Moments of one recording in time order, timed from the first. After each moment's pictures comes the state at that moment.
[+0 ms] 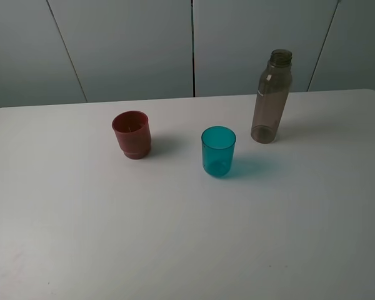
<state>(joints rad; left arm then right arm) 0.05 0.00 -0.51 -0.03 1.08 -0.02 0.34 0.33 -0.59 0.12 0.91 0.04</state>
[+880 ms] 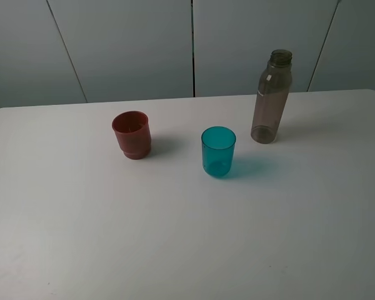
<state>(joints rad) 0.05 0.00 -0.51 -0.03 1.08 -0.02 0.24 0.00 -0.50 0.08 1.10 -0.02</state>
